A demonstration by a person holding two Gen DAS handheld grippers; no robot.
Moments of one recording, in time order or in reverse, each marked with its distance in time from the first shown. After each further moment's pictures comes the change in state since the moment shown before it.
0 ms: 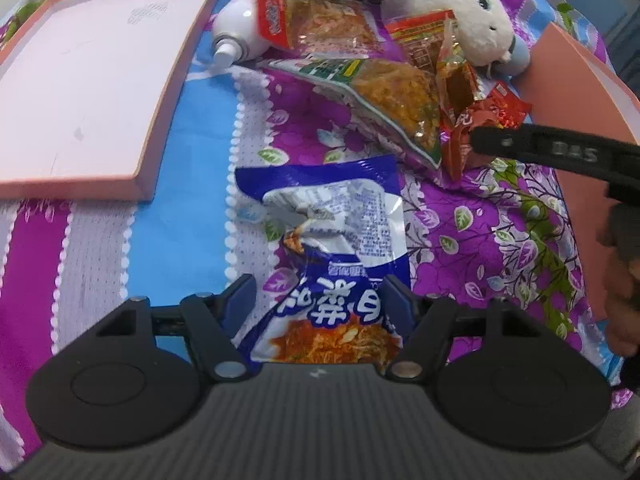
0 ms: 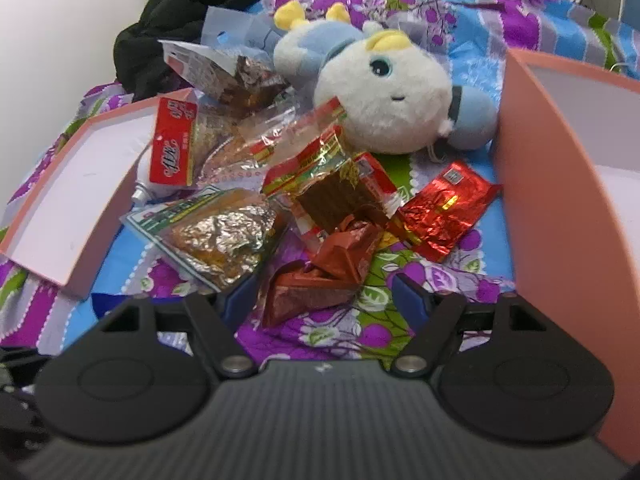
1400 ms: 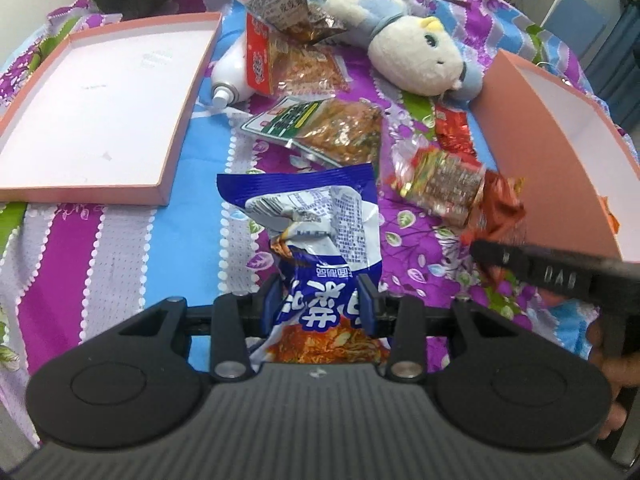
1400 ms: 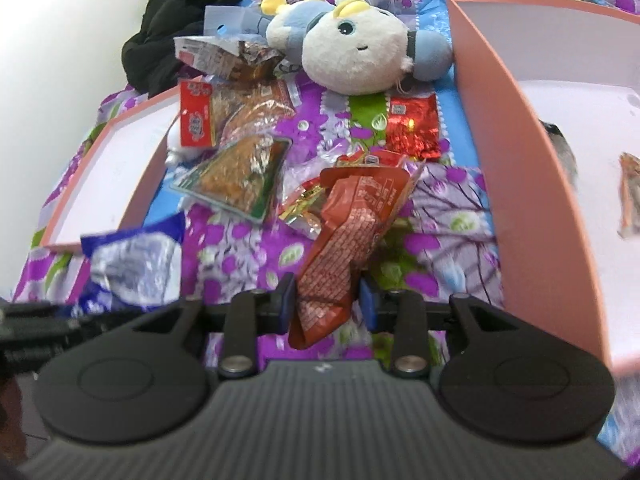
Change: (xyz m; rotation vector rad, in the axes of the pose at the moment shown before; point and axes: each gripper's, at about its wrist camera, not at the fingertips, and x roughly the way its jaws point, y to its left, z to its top) left arm -0.082 -0.030 -0.026 0.011 -0.109 0.006; right arm -0.082 -0.014 -0.068 0.122 0.046 0.065
